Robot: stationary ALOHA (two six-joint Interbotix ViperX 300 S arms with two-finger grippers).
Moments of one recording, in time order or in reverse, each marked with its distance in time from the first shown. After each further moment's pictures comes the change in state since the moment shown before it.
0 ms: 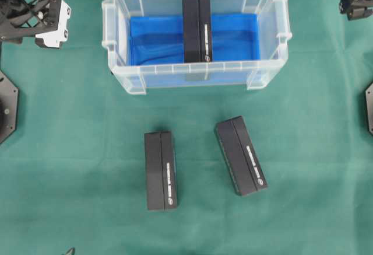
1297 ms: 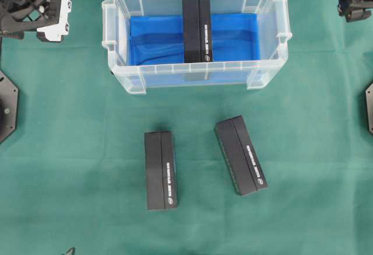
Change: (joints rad) left arm 0.015 0.002 0.002 -0.002 -0.014 0.002; right arm 0.000 0.003 0.000 0.025 -0.002 0.000
